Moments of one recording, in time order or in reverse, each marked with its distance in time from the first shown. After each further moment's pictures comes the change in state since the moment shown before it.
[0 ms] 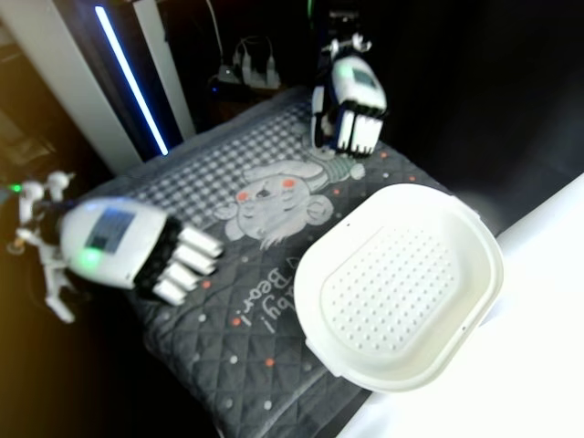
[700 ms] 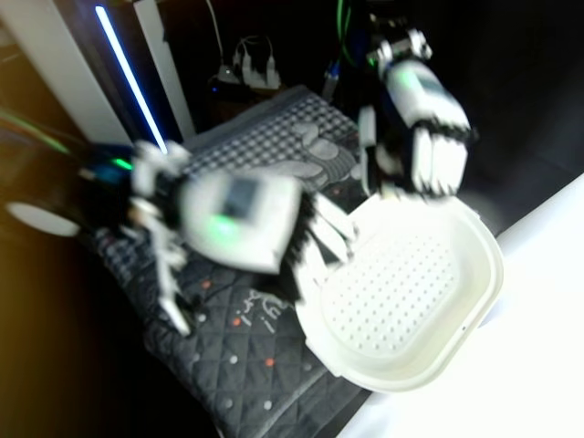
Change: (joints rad) left arm -0.451 -0.361 0.476 0.010 0.467 0.008; right arm 0.353 -0.318 0.340 0.092 -0.374 -0.161
